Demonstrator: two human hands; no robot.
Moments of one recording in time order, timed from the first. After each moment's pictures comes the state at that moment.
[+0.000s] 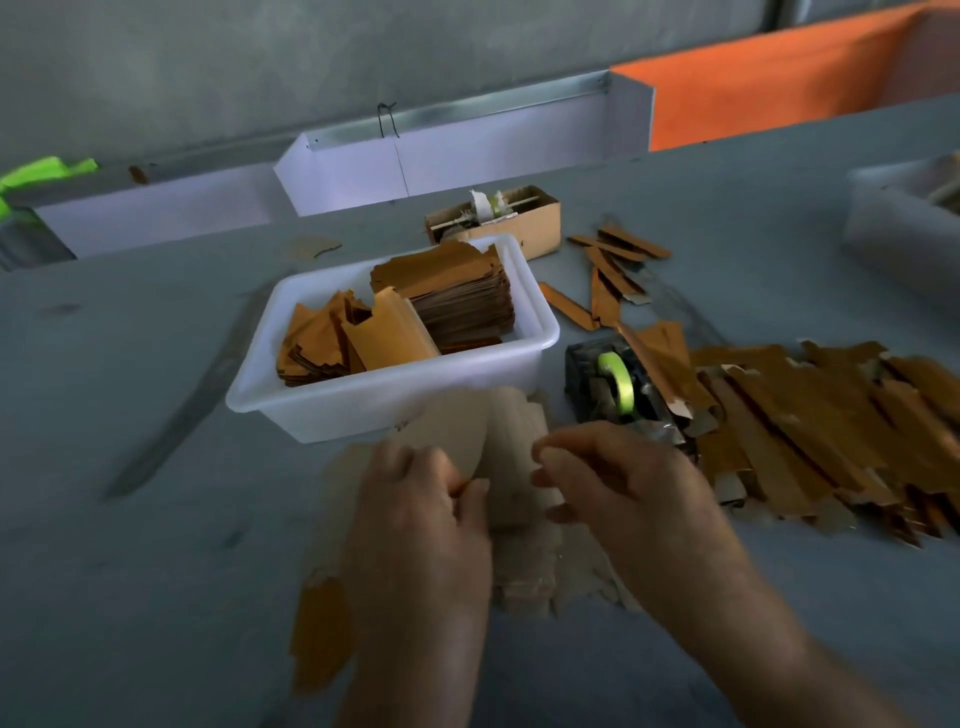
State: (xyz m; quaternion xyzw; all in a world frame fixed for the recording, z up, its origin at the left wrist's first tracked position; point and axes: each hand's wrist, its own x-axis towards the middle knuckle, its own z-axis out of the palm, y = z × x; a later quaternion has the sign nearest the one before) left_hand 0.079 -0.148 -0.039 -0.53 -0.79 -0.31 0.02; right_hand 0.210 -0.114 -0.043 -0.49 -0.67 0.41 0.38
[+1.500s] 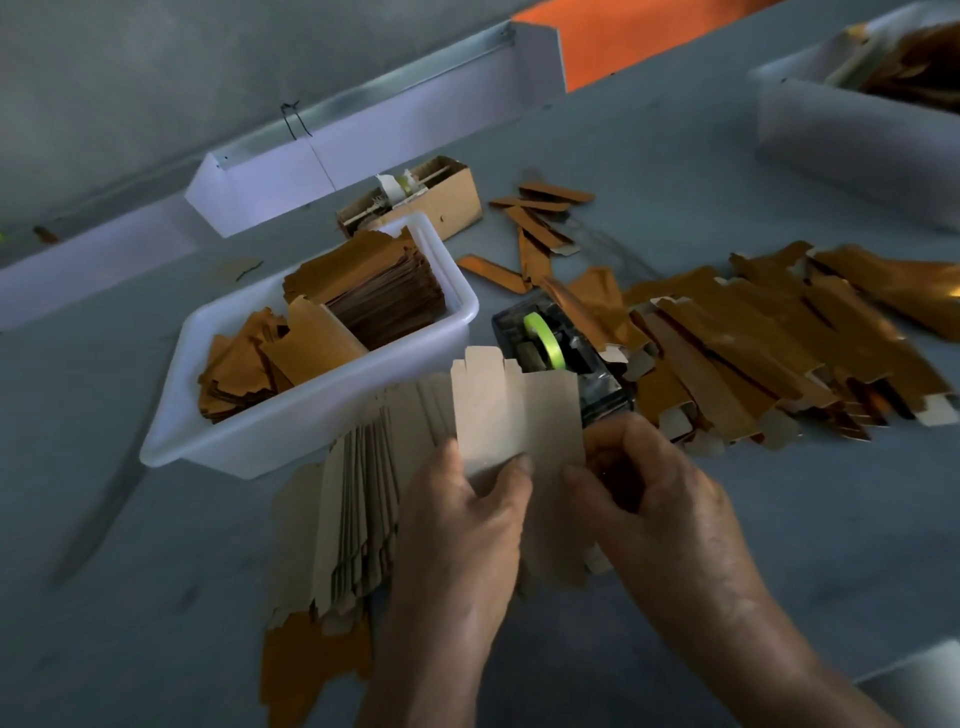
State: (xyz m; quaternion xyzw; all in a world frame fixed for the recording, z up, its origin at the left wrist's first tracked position) left_hand 0.116 -0.128 -0.064 -0.49 -0.71 -0.40 -0.32; right_hand 0.238 -0.130 -0.094 -0.56 -0.57 0.33 0.50
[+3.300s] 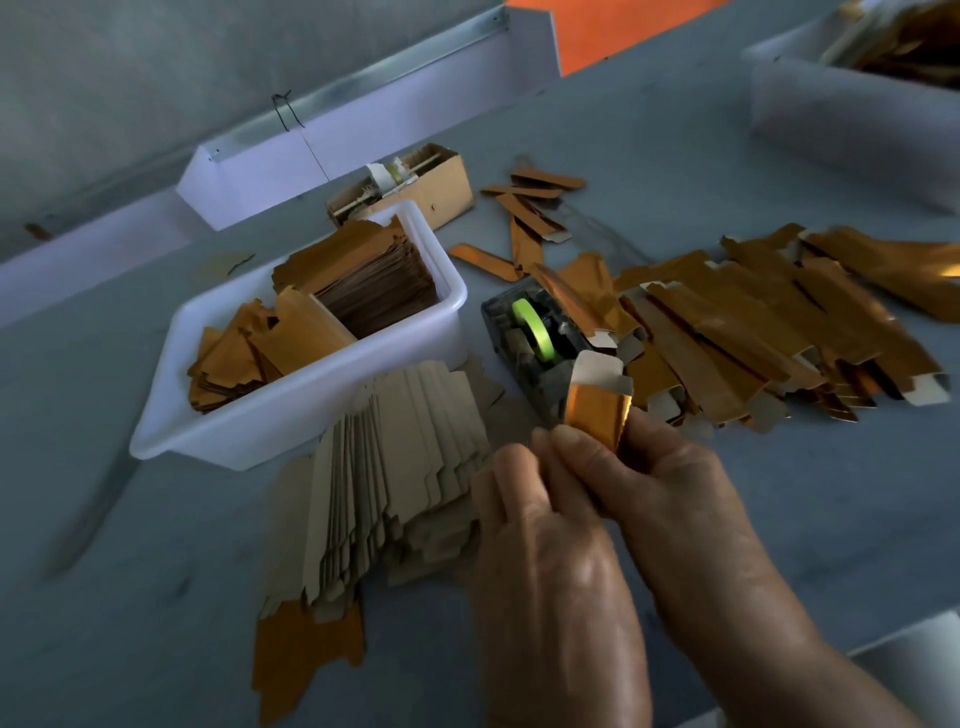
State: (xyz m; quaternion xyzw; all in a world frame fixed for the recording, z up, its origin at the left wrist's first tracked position) left_hand 0.156 -0.158 -0.086 -0.65 -0.67 -0.34 -0.12; right_hand 0.244 -0.132 -0.081 -0.52 -0.41 0.55 0.51
